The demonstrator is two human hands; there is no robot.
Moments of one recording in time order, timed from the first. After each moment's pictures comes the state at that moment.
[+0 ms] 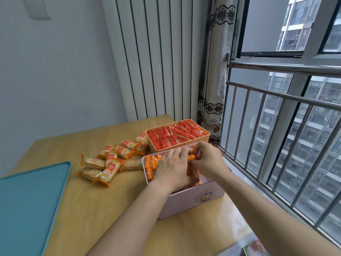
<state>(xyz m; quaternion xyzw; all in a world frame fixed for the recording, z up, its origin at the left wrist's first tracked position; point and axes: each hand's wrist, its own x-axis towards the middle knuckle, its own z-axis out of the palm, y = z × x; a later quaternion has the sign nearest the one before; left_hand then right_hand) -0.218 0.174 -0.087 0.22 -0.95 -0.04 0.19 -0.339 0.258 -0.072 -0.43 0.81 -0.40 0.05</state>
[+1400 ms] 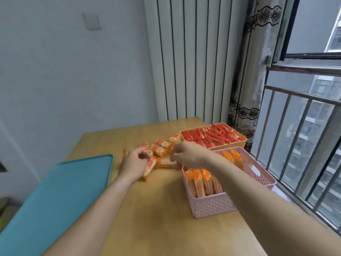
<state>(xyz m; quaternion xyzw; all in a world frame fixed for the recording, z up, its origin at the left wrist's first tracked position) -0.047 0.065 -0.068 0.49 -0.74 -0.32 0.32 -0.220 0.186 0.004 -0.62 0.73 -0.19 0.22</state>
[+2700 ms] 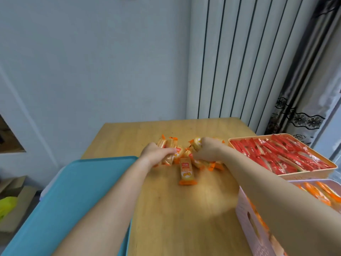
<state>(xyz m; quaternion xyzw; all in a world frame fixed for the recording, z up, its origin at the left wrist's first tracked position) -0.037 -0.099 -0.084 0.57 -0.67 -0.43 0.22 -0.223 -0.019 -0.043 -0.56 0.81 -0.07 0.17</state>
